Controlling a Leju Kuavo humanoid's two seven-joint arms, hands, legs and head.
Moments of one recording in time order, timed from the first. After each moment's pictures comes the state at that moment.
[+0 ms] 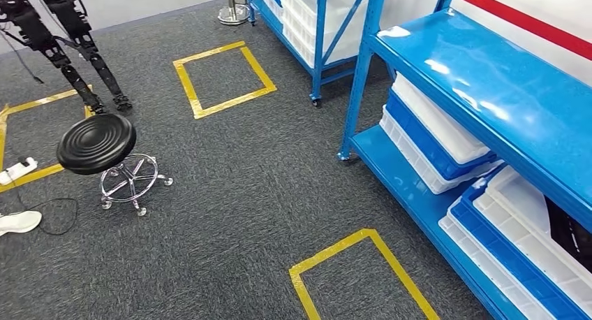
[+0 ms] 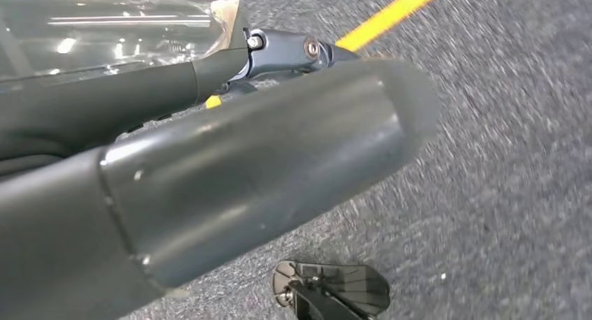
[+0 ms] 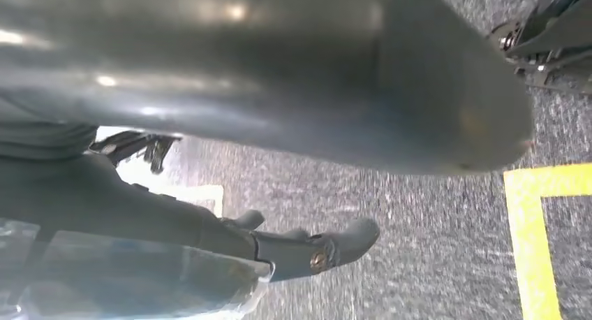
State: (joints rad) left arm -0.06 -0.14 1.30 -0.19 -1.22 0.34 -0.47; right arm -0.07 -0.01 0.43 -0.18 0.01 -0.16 0.18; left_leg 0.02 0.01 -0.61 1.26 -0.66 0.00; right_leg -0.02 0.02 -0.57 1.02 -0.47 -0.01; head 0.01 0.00
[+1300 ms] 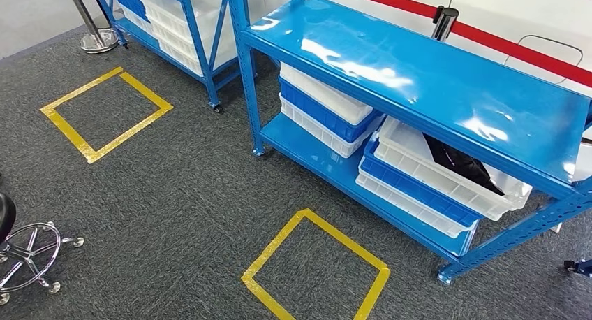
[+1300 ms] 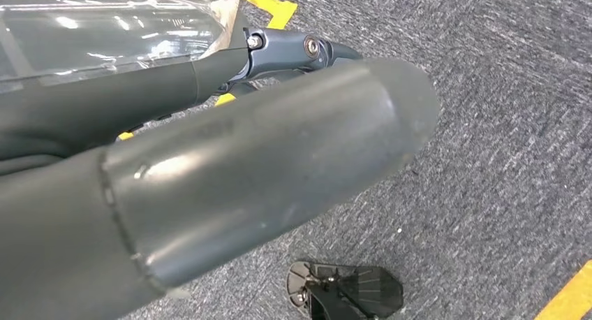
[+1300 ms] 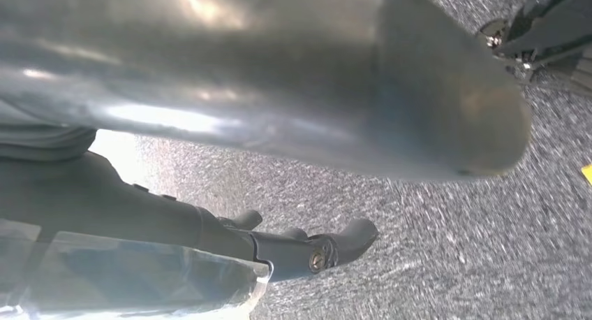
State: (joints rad) left arm -0.07 -0.14 1.30 -0.19 -1.22 0.34 -0.48; right arm -0.08 -0.02 0.44 -0.18 0.03 -0.16 0.15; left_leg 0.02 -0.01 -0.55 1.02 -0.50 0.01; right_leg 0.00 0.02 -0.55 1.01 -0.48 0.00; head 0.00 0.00
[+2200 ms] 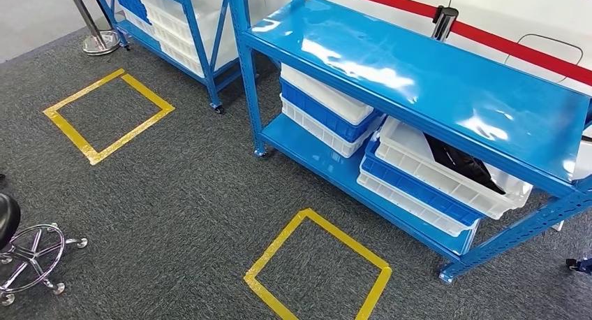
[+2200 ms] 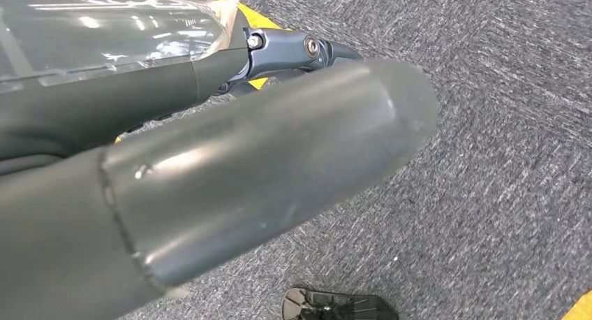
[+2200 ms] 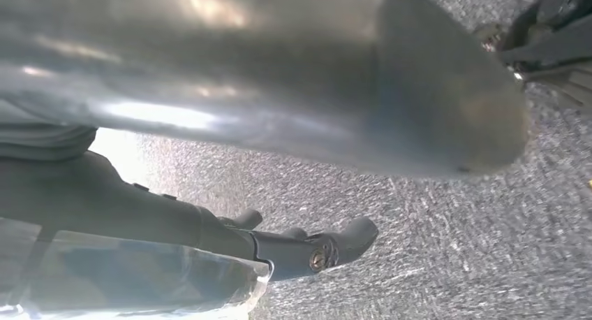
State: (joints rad) left arm -0.07 -0.14 1.30 -0.19 -1.21 0.37 -0.50; right arm -0.07 -0.03 0.46 -0.18 0.03 -0.16 0.15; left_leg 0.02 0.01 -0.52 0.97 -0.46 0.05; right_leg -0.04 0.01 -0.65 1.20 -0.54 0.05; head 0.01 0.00
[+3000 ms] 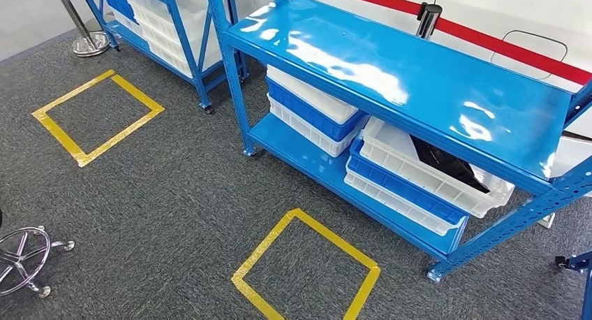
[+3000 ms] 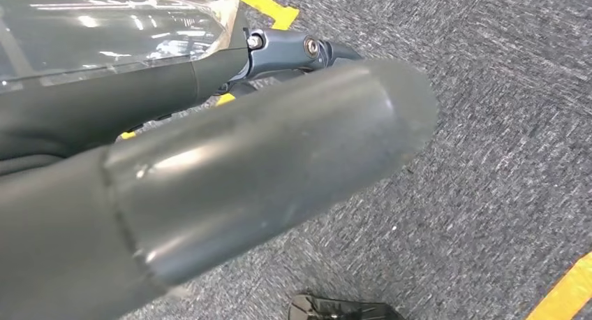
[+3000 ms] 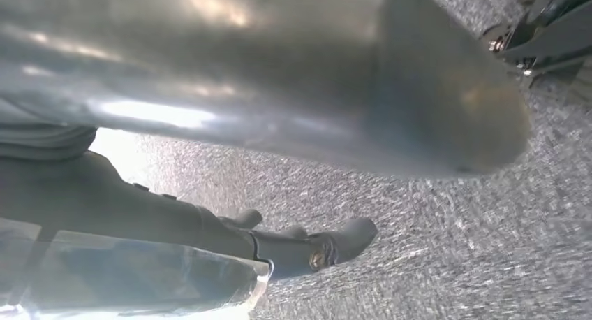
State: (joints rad) left arm -0.07 -0.14 1.30 -0.19 -1.21 0.38 -0.50; right arm -0.07 -0.03 0.46 -0.18 0.03 -0.14 0.14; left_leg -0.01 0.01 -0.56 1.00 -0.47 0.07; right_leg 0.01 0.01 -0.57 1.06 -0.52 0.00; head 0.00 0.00
